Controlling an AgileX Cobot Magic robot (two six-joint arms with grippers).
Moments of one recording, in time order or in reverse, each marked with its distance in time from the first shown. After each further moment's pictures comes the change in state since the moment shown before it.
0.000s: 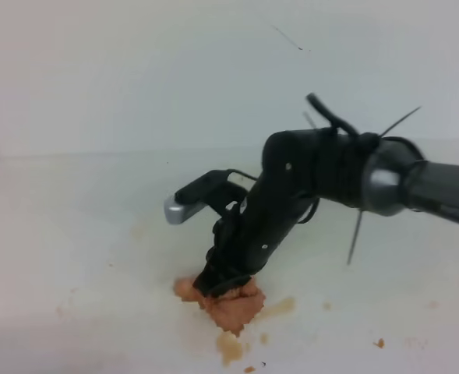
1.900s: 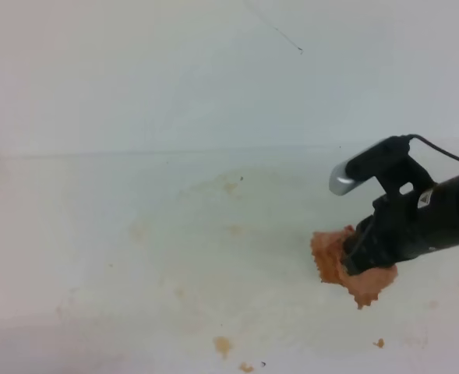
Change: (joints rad) left arm 0.000 -0.005 -0.010 0.000 0.004 0.000; right arm -0.272 -0.480 0.571 -0.097 -0.406 0.013
